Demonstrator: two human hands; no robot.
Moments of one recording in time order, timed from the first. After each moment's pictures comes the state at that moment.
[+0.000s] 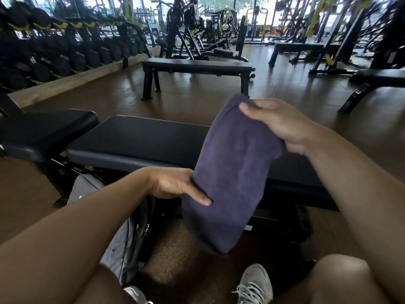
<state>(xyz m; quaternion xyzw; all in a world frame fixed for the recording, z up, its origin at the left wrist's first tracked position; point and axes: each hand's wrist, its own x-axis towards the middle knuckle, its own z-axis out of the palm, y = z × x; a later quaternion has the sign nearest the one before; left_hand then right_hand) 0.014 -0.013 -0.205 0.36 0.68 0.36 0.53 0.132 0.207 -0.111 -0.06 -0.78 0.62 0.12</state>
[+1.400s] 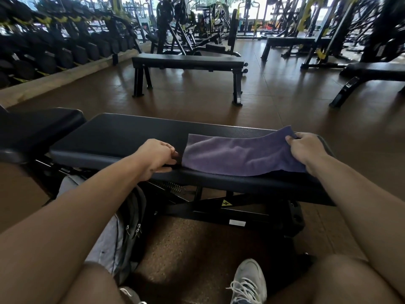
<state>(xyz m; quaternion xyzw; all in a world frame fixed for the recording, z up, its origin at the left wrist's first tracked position) -0.013 0.005 -0.197 0.08 0.82 0.53 0.23 0.138 0.337 -0.226 -0.41 -0.79 0.40 0.22</state>
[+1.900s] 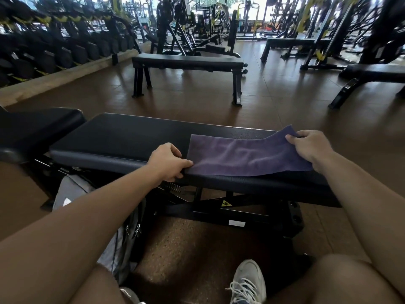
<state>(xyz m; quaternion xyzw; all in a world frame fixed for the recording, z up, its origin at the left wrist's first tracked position) -0.007 0.016 -0.215 0.16 0.89 0.41 0.14 0.146 0.340 -0.212 -0.39 -0.79 0.42 0.23</state>
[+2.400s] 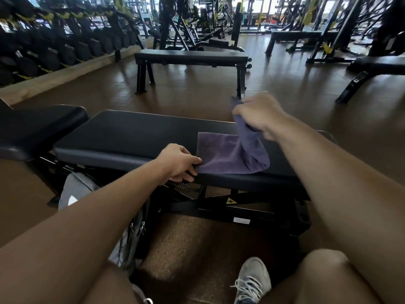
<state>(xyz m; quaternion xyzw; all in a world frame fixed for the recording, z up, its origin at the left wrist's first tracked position) -0.001 0.024 -0.213 0.16 0.86 0.41 0.25 0.067 0.228 -0.140 -0.27 -0.84 0.42 0.20</state>
